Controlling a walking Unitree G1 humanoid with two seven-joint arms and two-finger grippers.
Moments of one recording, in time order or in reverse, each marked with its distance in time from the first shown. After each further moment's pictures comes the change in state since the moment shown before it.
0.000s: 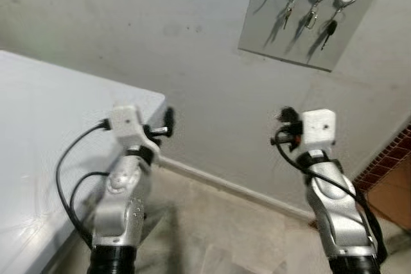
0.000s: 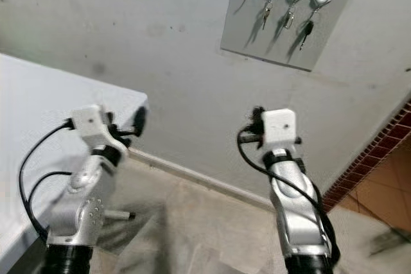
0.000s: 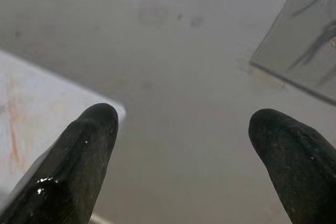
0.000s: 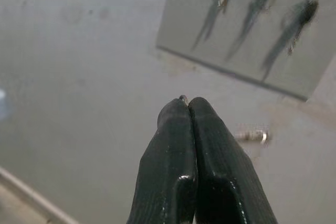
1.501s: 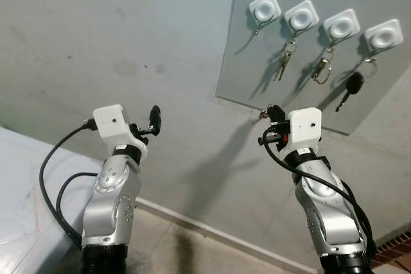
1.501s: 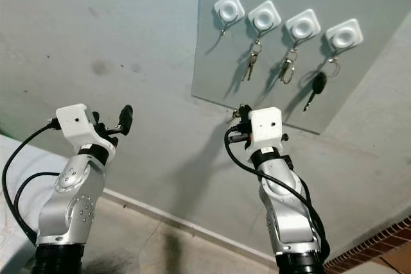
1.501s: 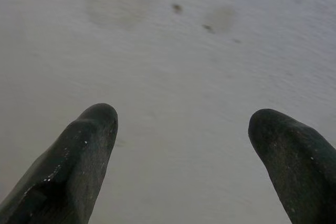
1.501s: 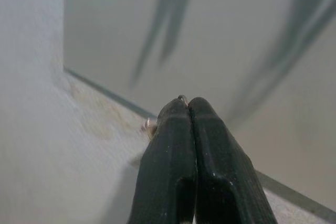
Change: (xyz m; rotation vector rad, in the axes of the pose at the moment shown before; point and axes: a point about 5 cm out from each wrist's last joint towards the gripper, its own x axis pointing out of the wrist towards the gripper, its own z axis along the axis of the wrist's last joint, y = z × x) left arm -0.001 0.008 0.002 -0.001 -0.010 0.039; right arm 0.002 0.014 0.003 -0.011 -0.009 0.084
